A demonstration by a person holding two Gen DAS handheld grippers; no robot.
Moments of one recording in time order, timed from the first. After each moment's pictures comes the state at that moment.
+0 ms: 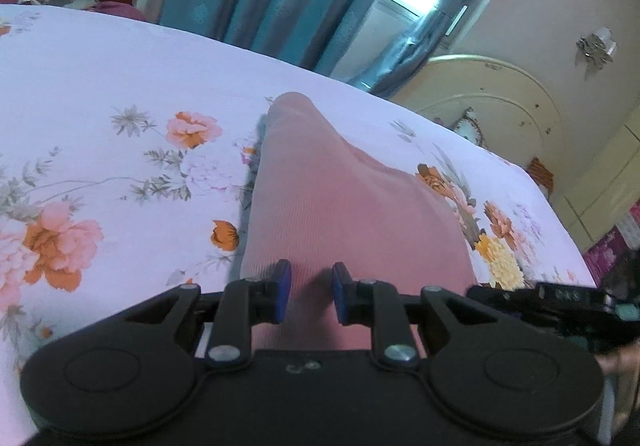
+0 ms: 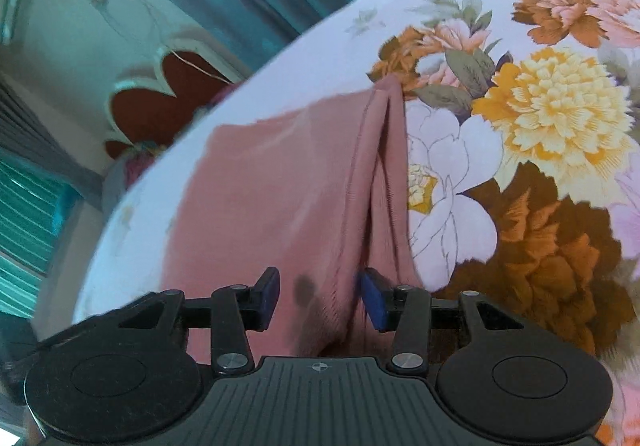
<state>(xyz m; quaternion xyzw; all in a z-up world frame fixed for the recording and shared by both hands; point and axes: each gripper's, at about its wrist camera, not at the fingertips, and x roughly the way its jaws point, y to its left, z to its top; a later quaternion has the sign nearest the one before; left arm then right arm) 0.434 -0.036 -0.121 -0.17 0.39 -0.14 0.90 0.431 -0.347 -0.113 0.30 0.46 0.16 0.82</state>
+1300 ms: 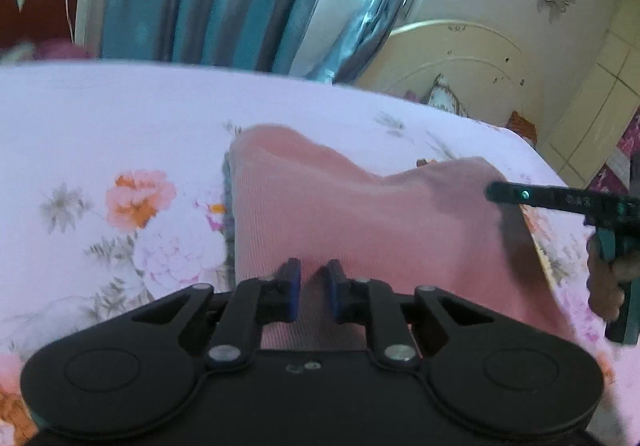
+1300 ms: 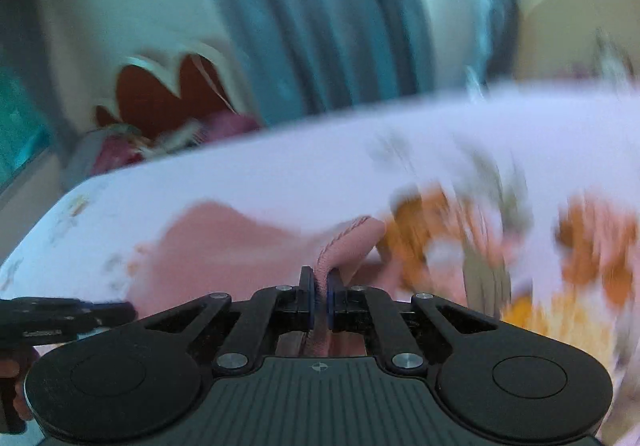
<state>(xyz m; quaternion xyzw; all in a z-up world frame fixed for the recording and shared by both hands) 0.507 -0.054 -0.132 -0.08 0.37 -0.19 0.91 0.495 -0.343 -0.078 0.09 0.34 0.17 0.92</state>
